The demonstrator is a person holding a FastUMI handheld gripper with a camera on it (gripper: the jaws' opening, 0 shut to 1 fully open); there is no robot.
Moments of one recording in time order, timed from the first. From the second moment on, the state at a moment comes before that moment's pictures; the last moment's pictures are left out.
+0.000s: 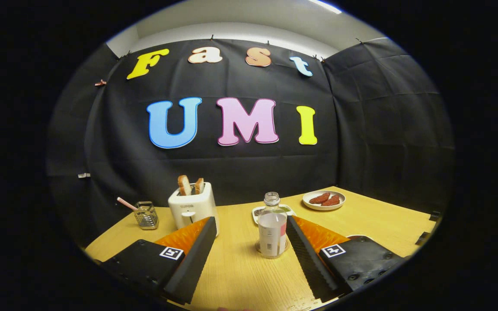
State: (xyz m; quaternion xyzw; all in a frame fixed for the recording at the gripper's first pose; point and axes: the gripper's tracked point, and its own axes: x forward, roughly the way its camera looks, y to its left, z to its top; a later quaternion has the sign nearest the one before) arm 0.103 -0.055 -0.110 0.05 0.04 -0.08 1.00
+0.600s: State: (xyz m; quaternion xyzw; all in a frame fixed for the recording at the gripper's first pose) arm 0.052 -0.043 -0.027 0.06 0.03 -0.02 1.00
